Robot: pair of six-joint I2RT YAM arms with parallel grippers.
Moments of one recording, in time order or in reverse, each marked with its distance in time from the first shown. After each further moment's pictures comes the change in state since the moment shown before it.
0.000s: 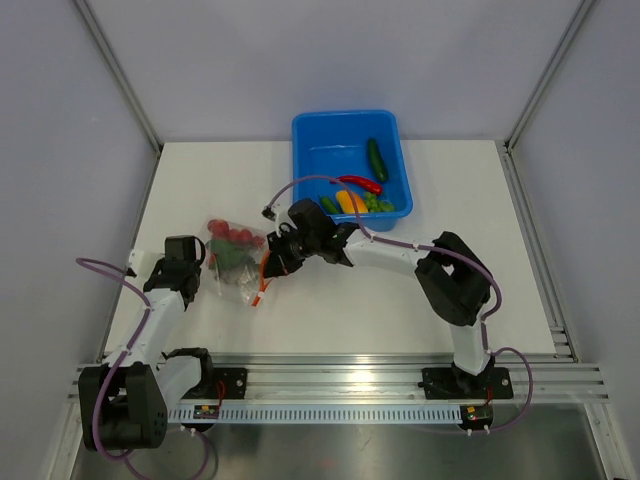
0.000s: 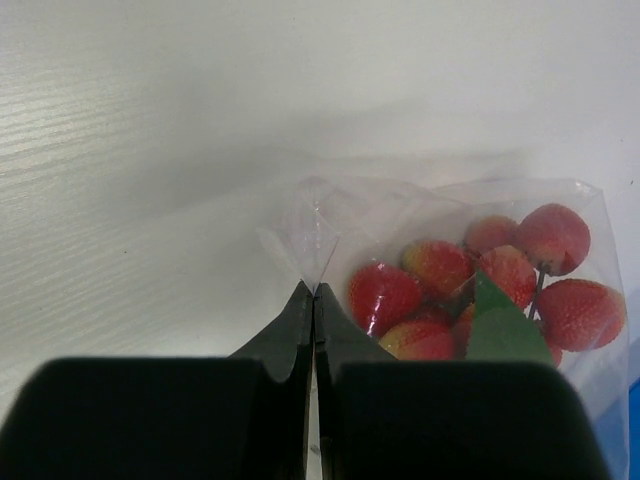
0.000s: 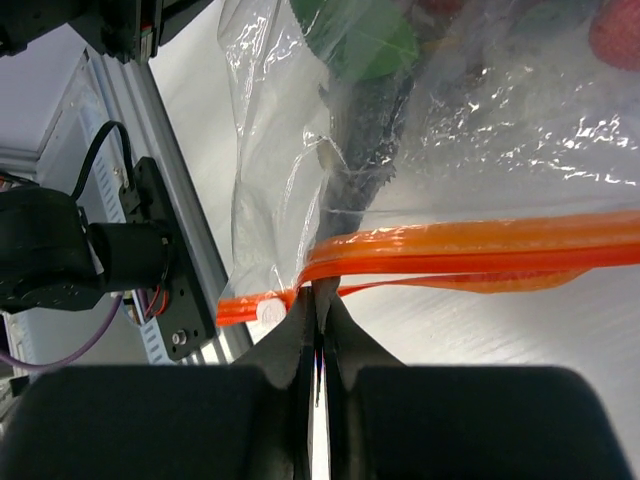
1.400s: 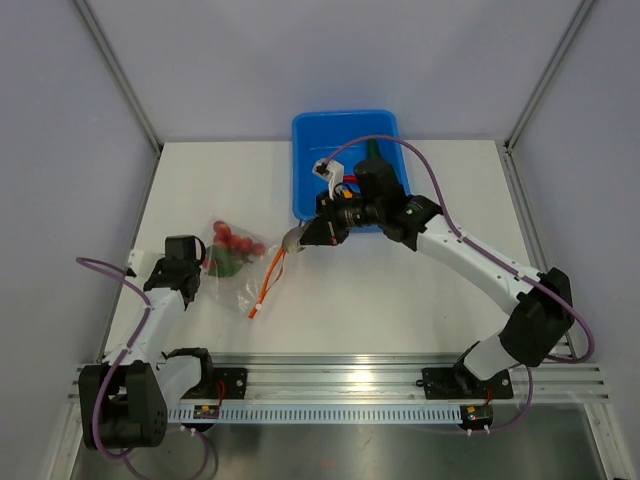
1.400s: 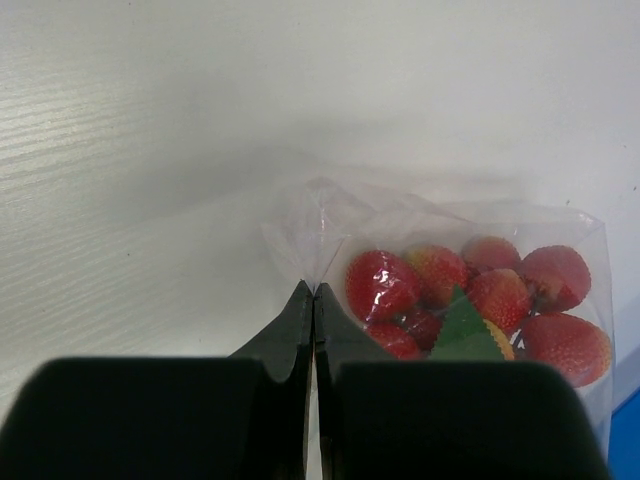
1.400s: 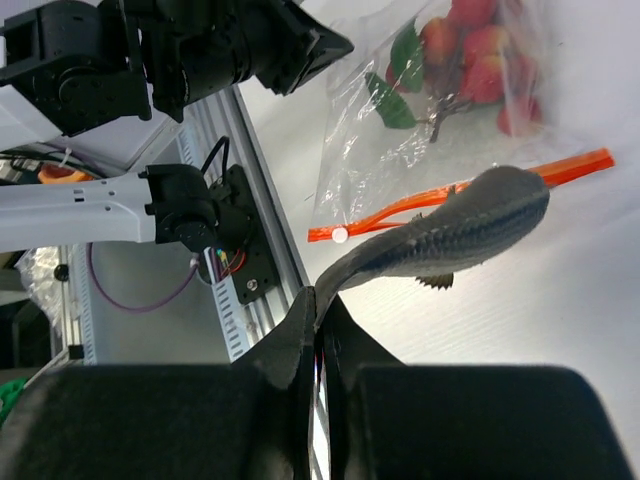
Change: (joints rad) left arm 0.000 0.006 0.002 -0.001 -0.010 -0.006; right arm -0.183 -0.438 -0.021 -0.295 -0.148 -0.087
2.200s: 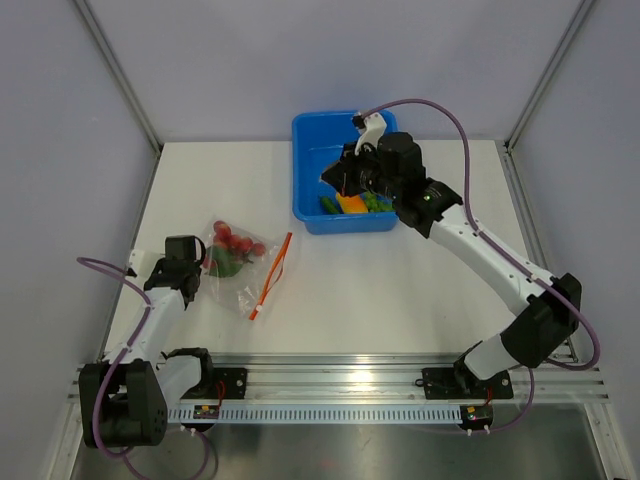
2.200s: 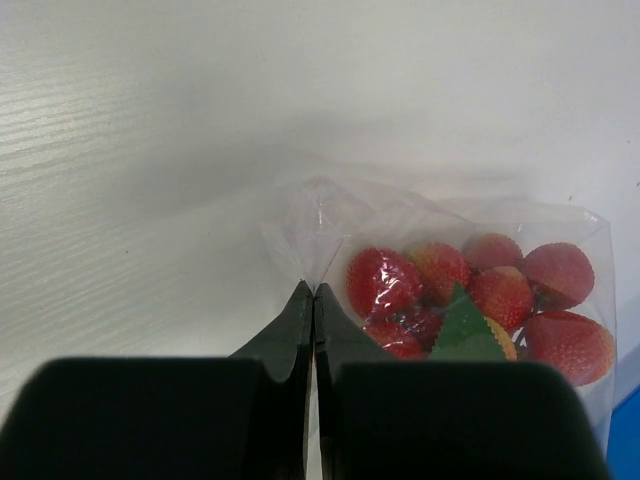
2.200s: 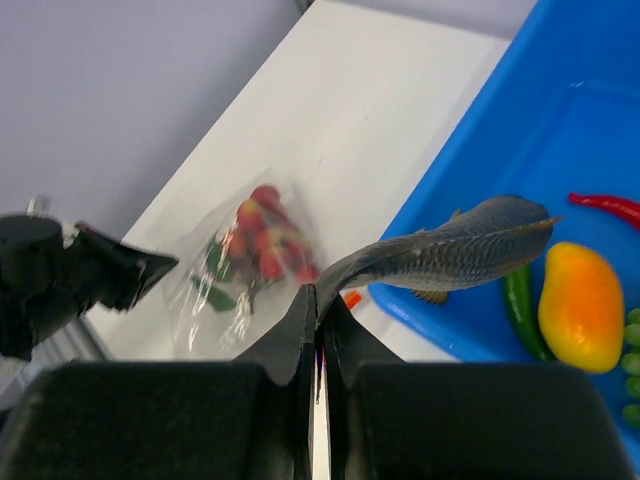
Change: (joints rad) left arm 0.000 0.005 0.000 0.000 0.012 0.002; right arm -0.083 -0.048 0.066 0.125 0.464 0.017
